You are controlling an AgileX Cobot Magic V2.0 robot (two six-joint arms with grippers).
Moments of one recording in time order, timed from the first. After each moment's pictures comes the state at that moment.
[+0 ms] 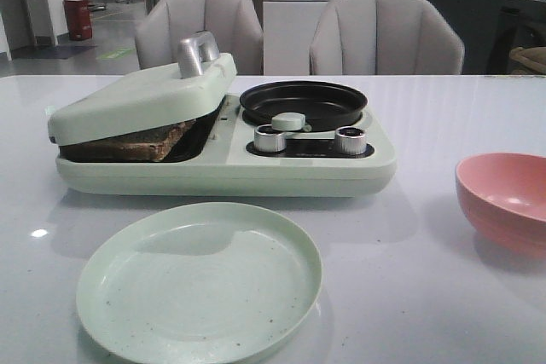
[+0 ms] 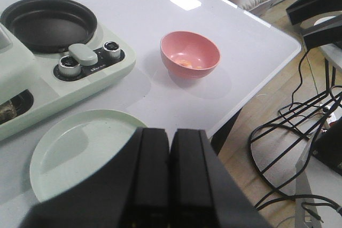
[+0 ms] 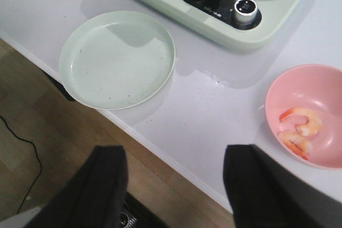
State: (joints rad) left arm -0.27 0.59 -0.68 -0.91 0.89 0.74; right arm 0.52 0.67 -0.79 0.13 0.89 -0.03
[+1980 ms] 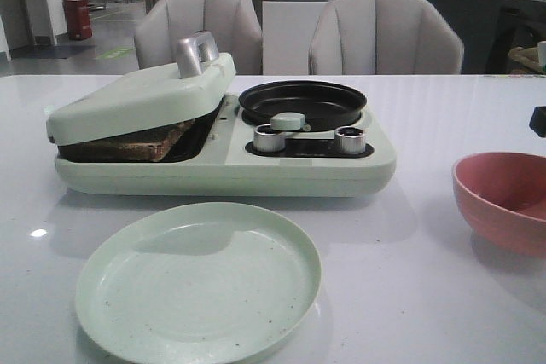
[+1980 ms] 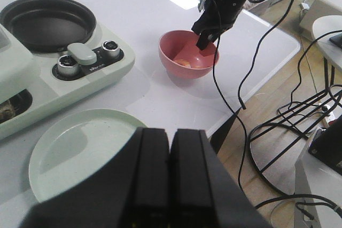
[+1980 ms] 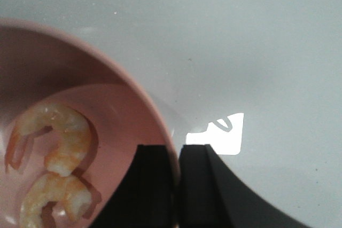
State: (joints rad) left arm -0.27 0.59 -0.68 -0.91 0.89 0.74; right arm -0.08 1.71 -1.06 0.02 0.76 0.02
